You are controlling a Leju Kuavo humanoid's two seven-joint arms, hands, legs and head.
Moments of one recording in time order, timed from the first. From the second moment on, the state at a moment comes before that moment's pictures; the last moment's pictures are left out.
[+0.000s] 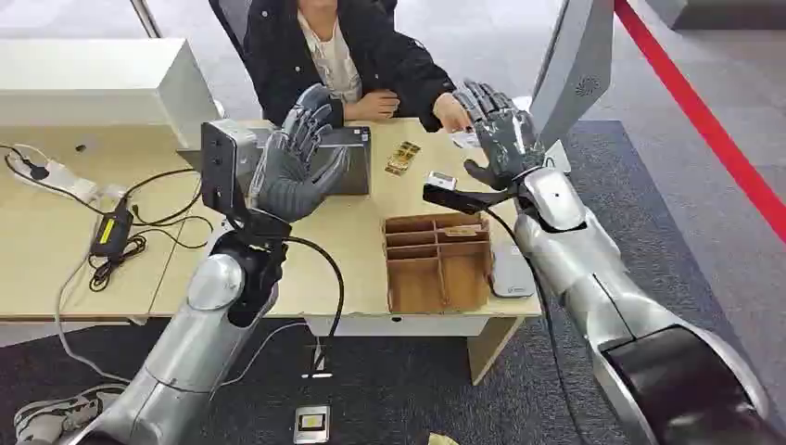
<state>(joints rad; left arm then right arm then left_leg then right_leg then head) -0.66 -0.07 -0.53 -1.39 0.10 0.09 -0.14 -1.06 -0.06 0.52 -0.50 1.15 -0.51 -0.23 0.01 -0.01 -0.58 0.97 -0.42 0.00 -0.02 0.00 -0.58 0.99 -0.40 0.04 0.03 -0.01</state>
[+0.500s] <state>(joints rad) -0.66 -0.08 -0.53 -1.36 0.09 0.11 -0.16 -1.11 -0.03 0.54 -0.40 1.10 -0.52 -0.24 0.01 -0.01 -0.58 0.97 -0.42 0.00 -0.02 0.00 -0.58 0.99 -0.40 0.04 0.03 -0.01</state>
